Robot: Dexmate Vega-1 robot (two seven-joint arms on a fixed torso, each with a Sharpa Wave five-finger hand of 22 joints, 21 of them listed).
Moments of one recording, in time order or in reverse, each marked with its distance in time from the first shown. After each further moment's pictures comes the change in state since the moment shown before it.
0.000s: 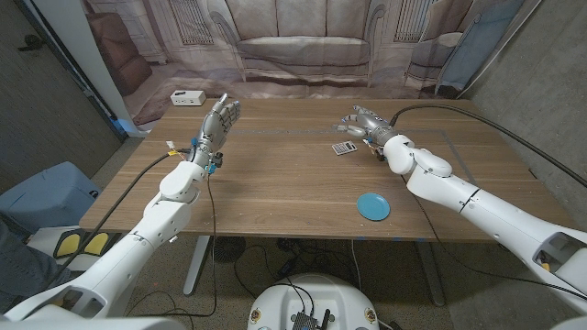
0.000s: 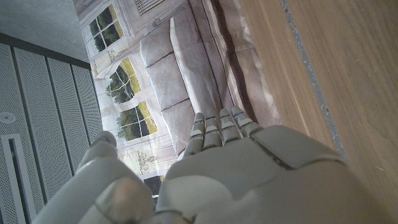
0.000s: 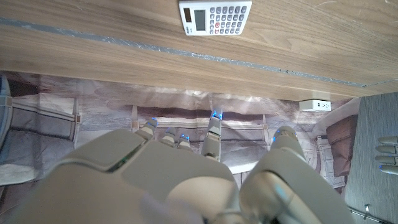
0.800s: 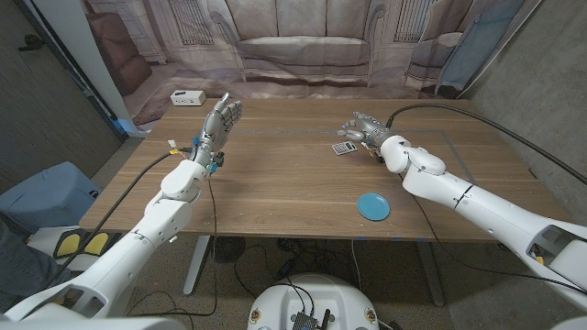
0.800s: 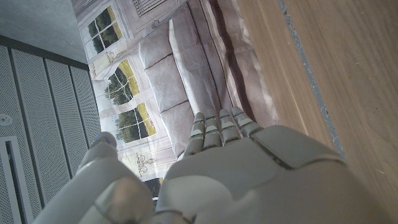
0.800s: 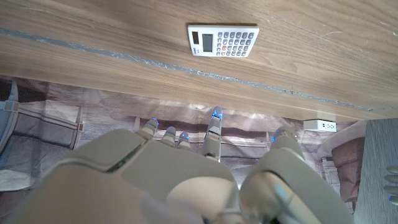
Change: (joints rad) left arm -0.007 -0.002 0.006 -0.003 0.004 0.016 0.007; left_hand -0.005 0.005 0.000 0.000 0.000 0.003 0.004 0.000 0.000 0.000 0.000 0.000 -0.005 0.000 0.000 0.000 0.000 0.004 0.004 -0.008 0.000; right arm 0.063 0.017 -0.075 0.050 -0.049 -0.066 0.050; right_hand -0.011 0.011 0.000 0.000 0.000 0.004 0.004 -0.004 0.000 0.000 0.000 0.004 0.000 0.000 0.000 0.008 0.000 0.000 -0.011 0.004 0.000
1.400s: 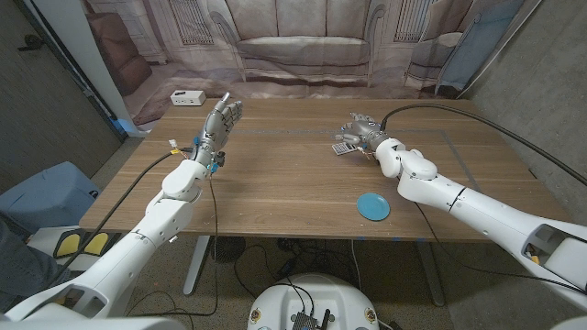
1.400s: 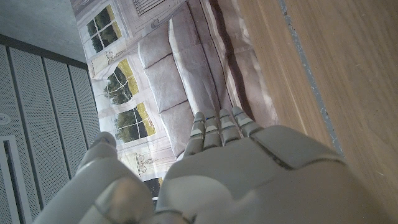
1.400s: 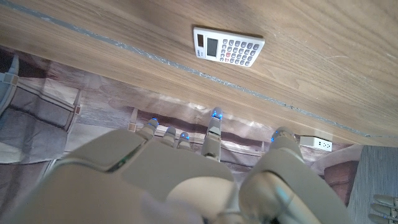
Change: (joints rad) left arm 0.000 -0.002 0.002 -0.008 0.001 0.009 0.010; left_hand 0.000 0.000 -0.004 -0.004 0.000 0.007 0.000 0.000 0.000 0.000 0.000 0.000 -0.005 0.004 0.004 0.000 0.000 0.002 0.002 -0.014 0.000; right arm 0.023 0.012 -0.070 0.019 -0.125 -0.031 0.006; right_hand -0.004 0.004 0.000 0.000 0.000 -0.009 -0.009 -0.004 0.005 0.000 0.000 0.000 0.000 0.000 0.000 0.000 0.000 0.000 0.000 0.000 0.000
